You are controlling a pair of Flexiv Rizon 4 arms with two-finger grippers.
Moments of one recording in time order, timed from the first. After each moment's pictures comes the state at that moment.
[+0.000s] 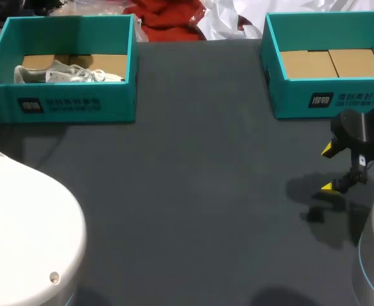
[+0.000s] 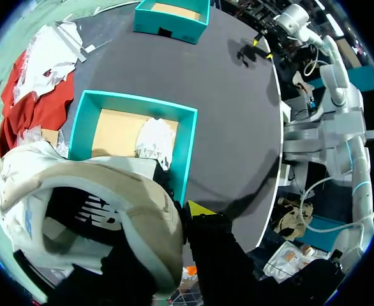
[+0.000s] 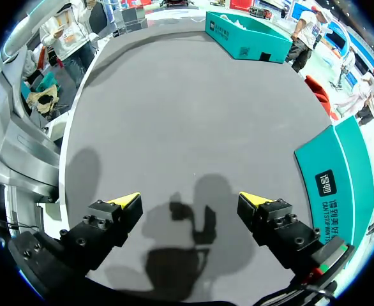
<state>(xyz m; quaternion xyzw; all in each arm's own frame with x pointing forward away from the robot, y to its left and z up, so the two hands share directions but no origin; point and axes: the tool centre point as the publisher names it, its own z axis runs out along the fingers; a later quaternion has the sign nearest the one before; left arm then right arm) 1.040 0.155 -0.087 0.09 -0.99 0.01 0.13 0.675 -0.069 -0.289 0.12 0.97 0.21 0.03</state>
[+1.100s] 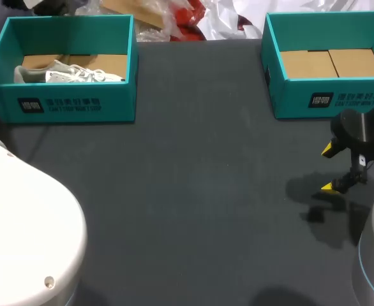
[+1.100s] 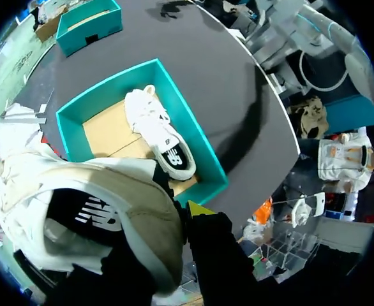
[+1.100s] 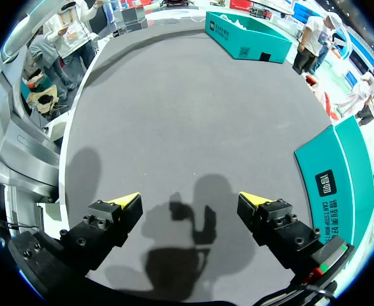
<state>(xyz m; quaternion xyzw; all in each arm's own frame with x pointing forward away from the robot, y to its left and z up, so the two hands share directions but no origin) 1.102 0.256 -0.119 -0.25 -0.96 0.01 0.11 0.675 -0.069 -0.289 0.12 0.97 0.21 0.03</state>
